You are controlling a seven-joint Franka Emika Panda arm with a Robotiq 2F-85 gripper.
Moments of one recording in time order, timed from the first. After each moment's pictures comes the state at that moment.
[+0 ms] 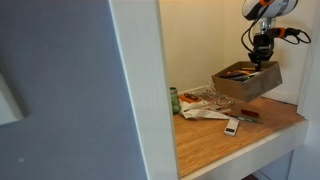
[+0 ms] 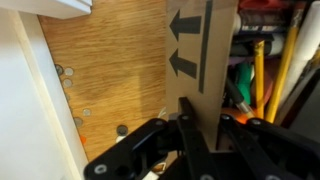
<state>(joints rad) -0.35 0.77 -0.09 -1.02 0.10 1.72 -0.35</state>
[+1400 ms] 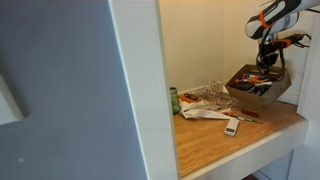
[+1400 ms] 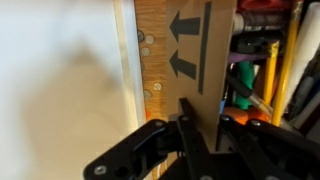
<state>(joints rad) -0.35 0.89 -0.17 -0.98 -0.07 1.99 -0.43</state>
